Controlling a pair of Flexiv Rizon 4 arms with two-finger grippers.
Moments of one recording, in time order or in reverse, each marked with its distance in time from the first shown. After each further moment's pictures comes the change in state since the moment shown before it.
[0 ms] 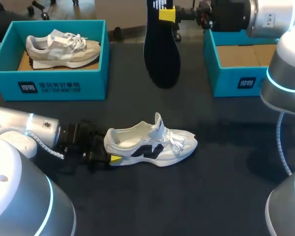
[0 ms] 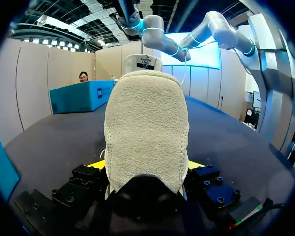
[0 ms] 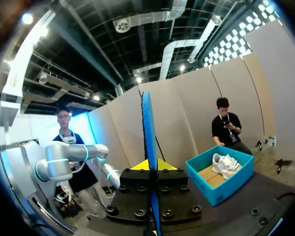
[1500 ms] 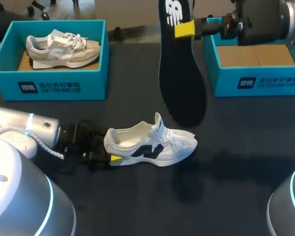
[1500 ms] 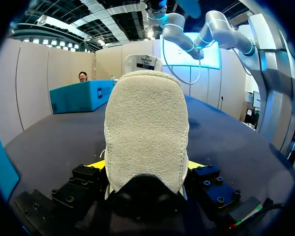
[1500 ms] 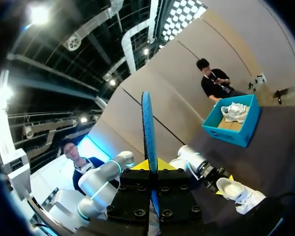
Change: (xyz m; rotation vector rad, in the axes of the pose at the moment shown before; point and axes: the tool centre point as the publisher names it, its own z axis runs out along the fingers) left arm 0.000 0.000 0.000 0.000 0.000 0.000; right arm 0.141 -0.008 -0.027 0.097 -0.078 0.466
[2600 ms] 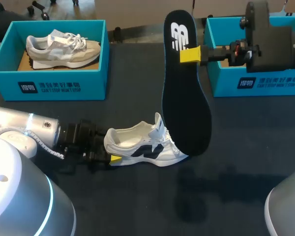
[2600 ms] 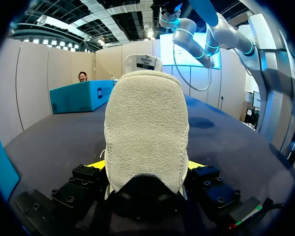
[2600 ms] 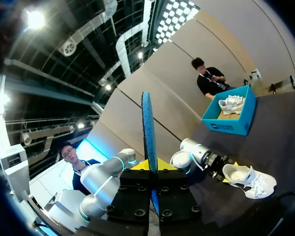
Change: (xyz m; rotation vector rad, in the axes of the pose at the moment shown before) left arm 0.000 0.000 0.000 0.000 0.000 0.000; right arm 0.023 -0.047 -0.011 -0.028 -0.029 0.036
